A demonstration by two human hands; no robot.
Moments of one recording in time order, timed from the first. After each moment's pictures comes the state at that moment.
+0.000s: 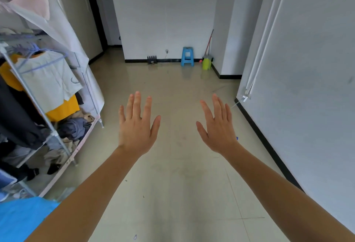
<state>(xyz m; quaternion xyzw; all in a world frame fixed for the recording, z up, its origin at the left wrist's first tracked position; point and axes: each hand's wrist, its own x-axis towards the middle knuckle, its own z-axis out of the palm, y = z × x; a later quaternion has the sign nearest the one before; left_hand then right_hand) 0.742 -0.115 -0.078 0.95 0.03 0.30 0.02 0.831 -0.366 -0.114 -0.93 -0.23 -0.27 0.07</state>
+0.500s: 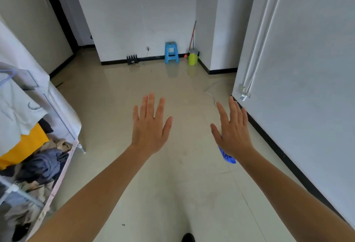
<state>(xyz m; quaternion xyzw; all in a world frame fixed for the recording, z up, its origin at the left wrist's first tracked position) 1.102 -0.005 -0.093 0.97 -0.07 0.25 0.02 1.130 -0.277 -0.141 -0.95 -0.11 -0.27 0.08</state>
